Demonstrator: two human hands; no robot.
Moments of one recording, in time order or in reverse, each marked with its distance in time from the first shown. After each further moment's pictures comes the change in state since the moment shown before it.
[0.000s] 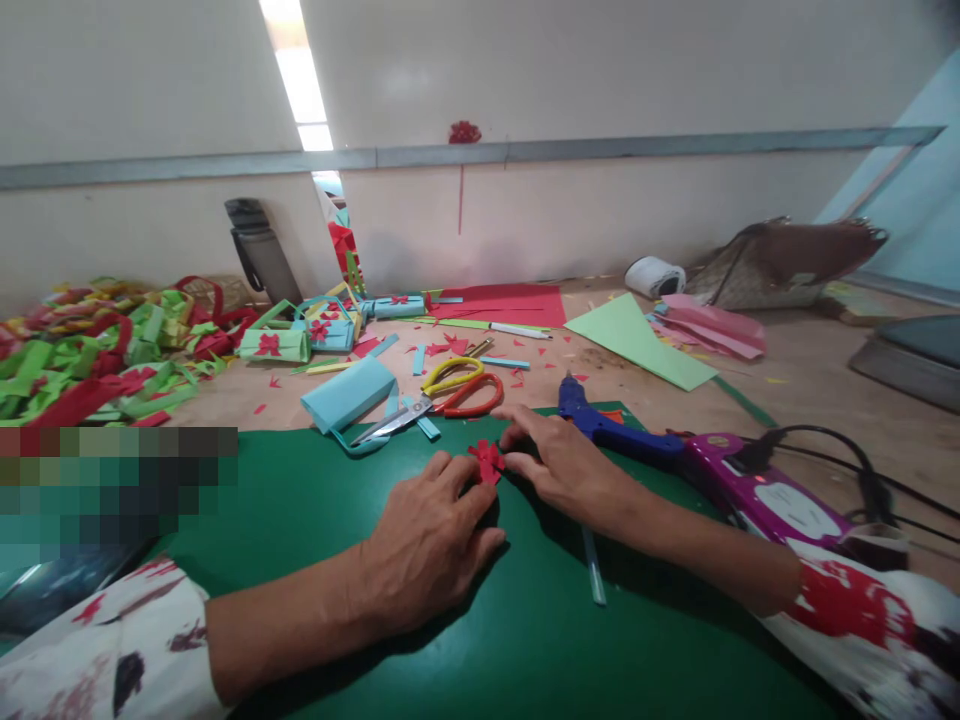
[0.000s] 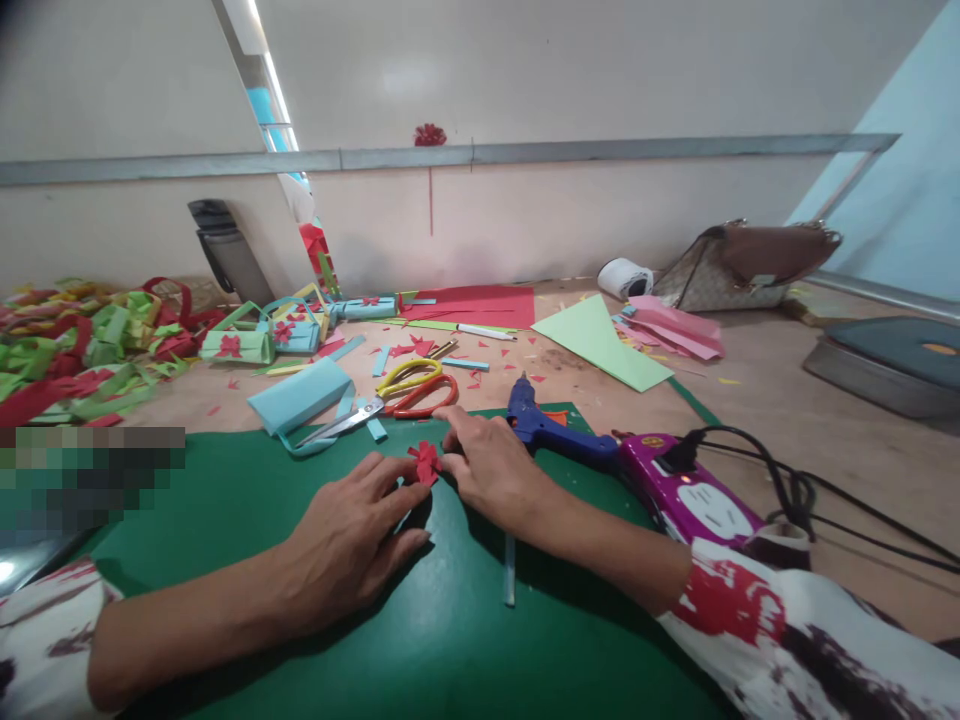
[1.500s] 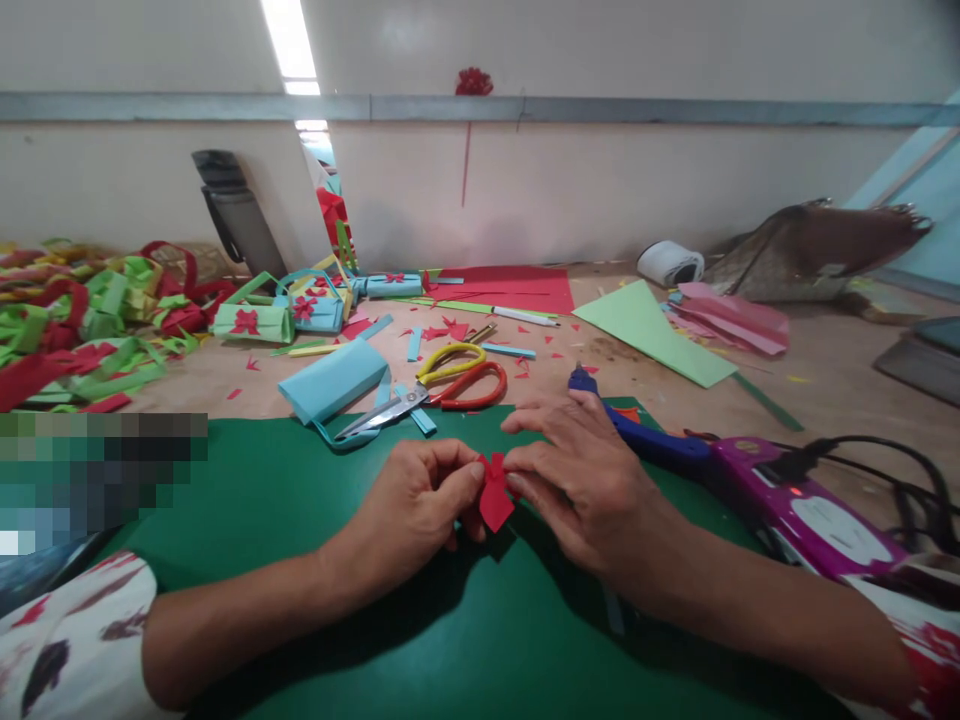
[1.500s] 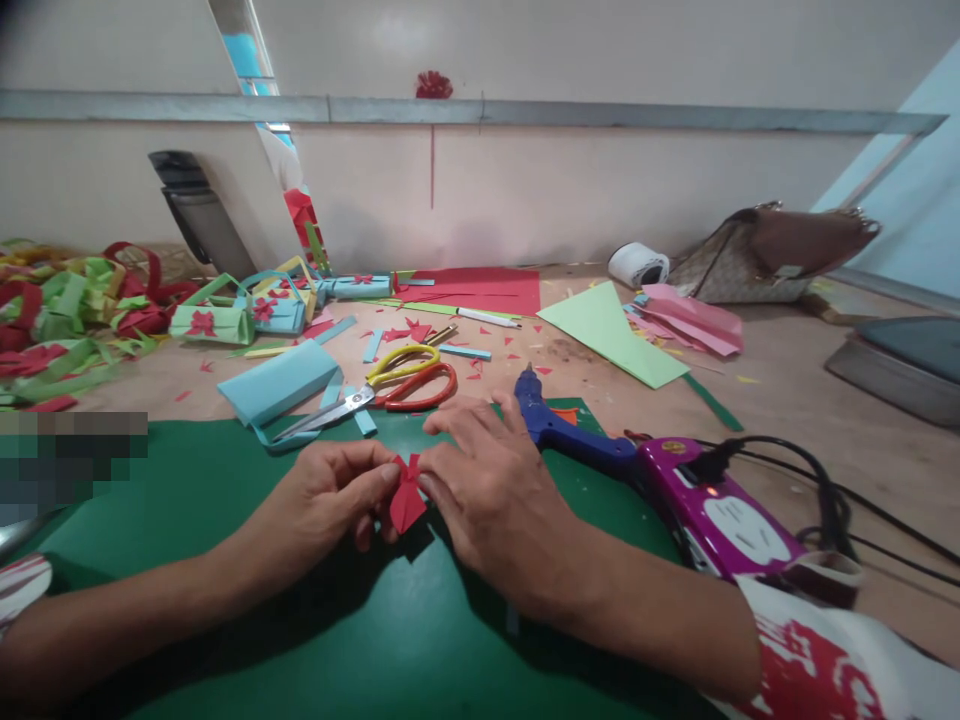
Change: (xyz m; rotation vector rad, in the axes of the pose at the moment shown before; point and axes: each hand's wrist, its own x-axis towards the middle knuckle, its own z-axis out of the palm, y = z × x) left_hand 0.018 -0.008 -0.009 -1.174 -0.023 -0.495; right_hand -0.018 -0.003 -0.002 -0.243 0.289 -0.447
